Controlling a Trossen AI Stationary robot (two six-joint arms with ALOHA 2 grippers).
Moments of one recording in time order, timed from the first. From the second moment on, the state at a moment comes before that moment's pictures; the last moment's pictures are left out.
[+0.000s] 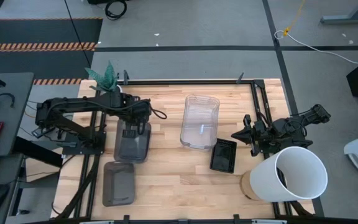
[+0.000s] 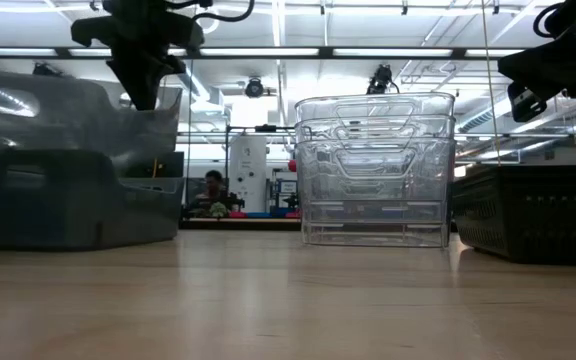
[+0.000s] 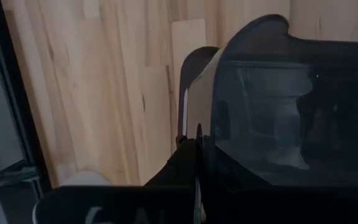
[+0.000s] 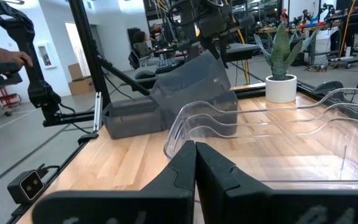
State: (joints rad) left arm 0.13 1.38 1.25 -1.25 -0.20 0.25; right arm 0.38 0.01 0.06 -0.04 0.35 0.15
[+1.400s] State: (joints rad) left arm 0.16 1.41 1.01 -0.99 -0.05 0.28; right arm 0.38 0.01 0.06 -0.03 0.35 0.15
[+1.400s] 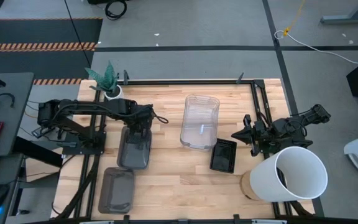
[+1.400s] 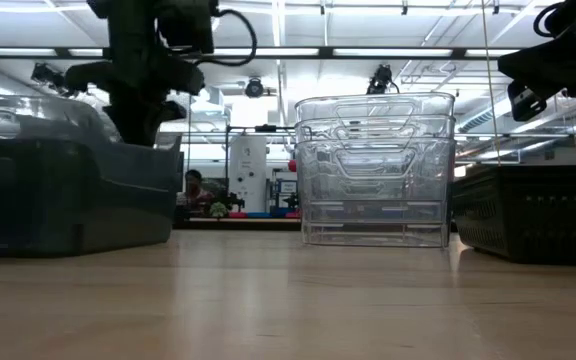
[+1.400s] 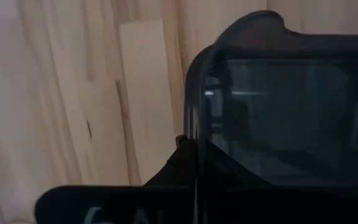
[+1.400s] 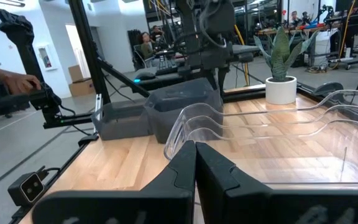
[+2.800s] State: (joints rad) left arm 0.10 1.41 1.23 -1.26 -0.03 -0.31; right arm 0.38 0.01 0.06 -0.03 0.35 0.15
